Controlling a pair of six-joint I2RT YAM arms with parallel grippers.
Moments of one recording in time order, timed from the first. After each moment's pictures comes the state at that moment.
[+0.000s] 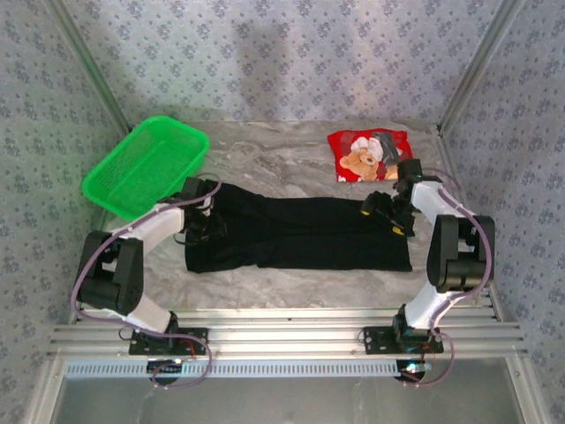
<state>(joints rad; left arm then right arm) -0.27 1.53 0.90 -0.58 0.16 -0.47 -0.05 1.66 1.09 -0.76 -0.21 0.44</state>
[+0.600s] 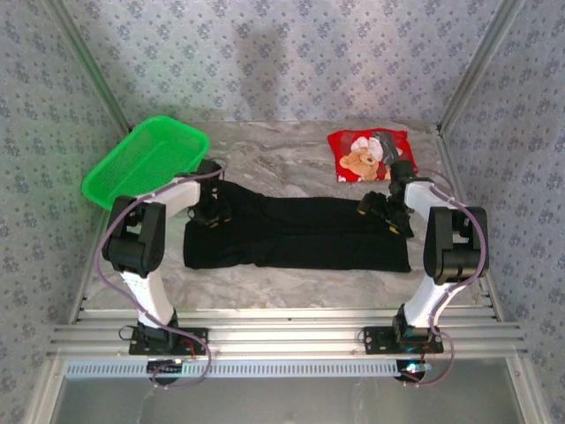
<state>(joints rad) -0.28 1.87 1.21 -0.70 0.07 -0.63 -0.01 1.74 1.07 -0.65 -0.14 0.49</state>
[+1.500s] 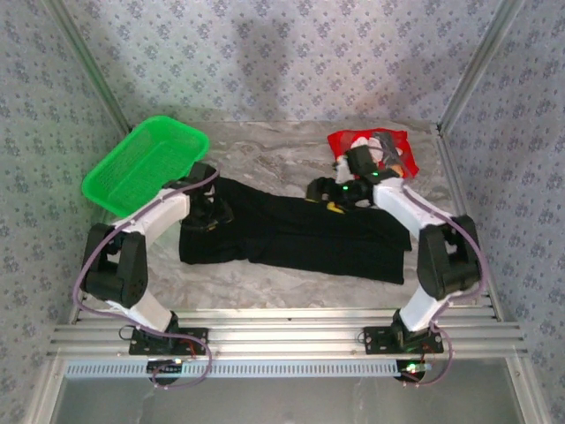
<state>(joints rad) -0.30 1.60 1.05 -0.72 0.12 -0.67 0.36 1.69 1.23 -0.55 -0.53 0.53</state>
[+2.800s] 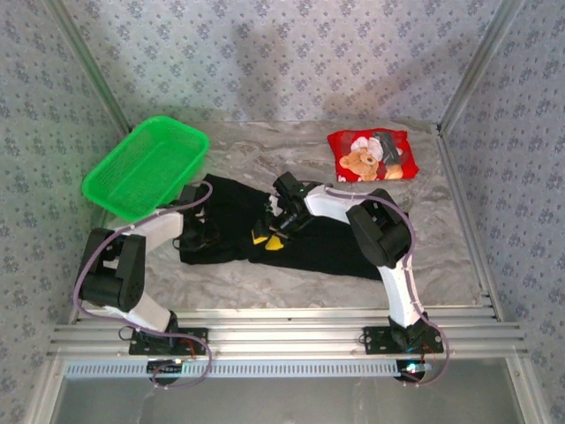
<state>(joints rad) -0.24 1.56 0.80 -0.53 0.15 -0.68 0.68 2.13 1.45 -0.57 -0.80 0.68</state>
